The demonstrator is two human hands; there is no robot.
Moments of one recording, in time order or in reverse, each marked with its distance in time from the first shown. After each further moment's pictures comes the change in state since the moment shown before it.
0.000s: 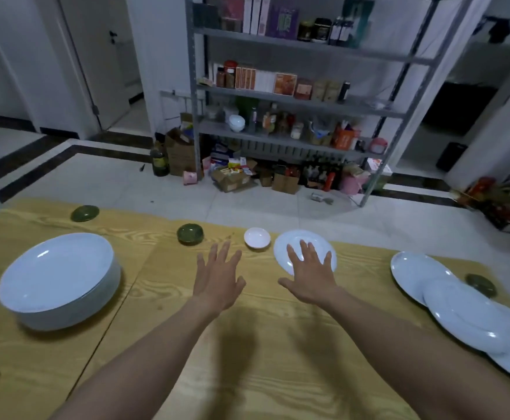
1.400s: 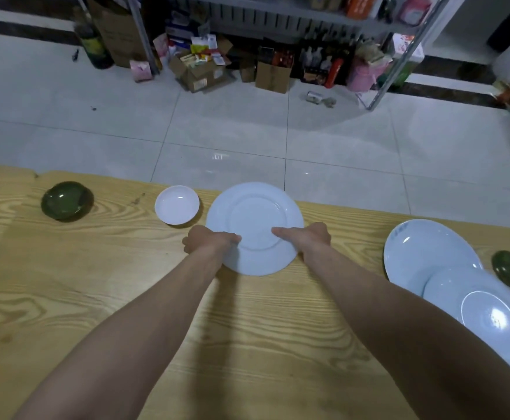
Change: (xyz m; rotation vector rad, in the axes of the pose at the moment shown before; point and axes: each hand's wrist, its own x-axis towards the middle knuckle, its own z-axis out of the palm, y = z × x) left_hand 0.260 0.156 0.166 -0.931 -0.233 -1.073; right_hand 0.216 0.213 0.099 1.202 -0.172 0.891
